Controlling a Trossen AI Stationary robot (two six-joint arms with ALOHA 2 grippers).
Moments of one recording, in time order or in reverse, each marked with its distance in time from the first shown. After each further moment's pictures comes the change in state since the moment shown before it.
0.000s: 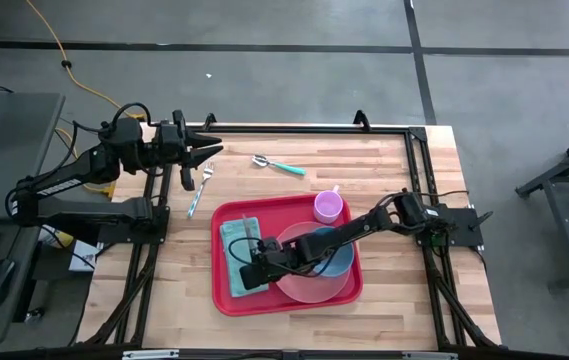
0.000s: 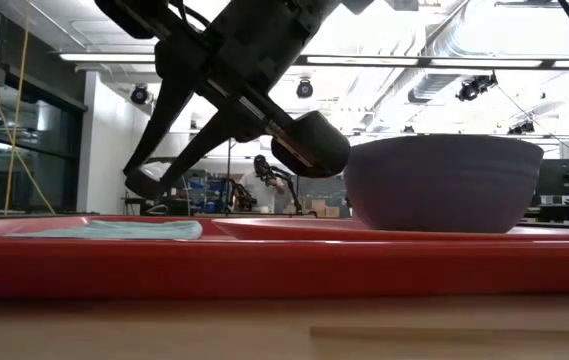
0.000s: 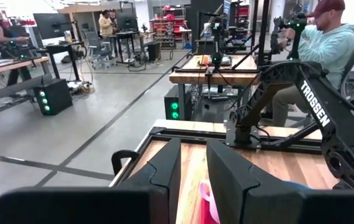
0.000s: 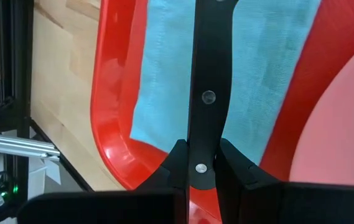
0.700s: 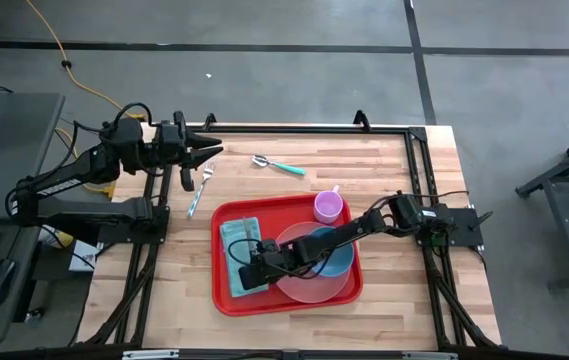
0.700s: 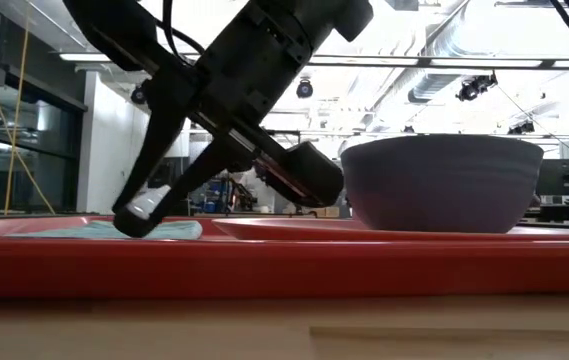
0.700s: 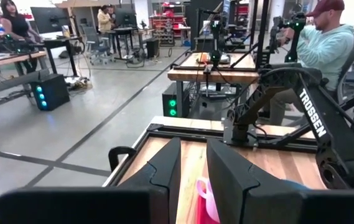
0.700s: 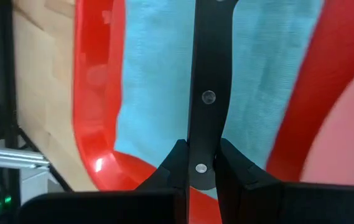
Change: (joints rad) left arm 0.000 0.000 0.000 -0.014 0.005 -0.019; right arm -0.002 0.049 -0.002 0.048 -0.009 0.031
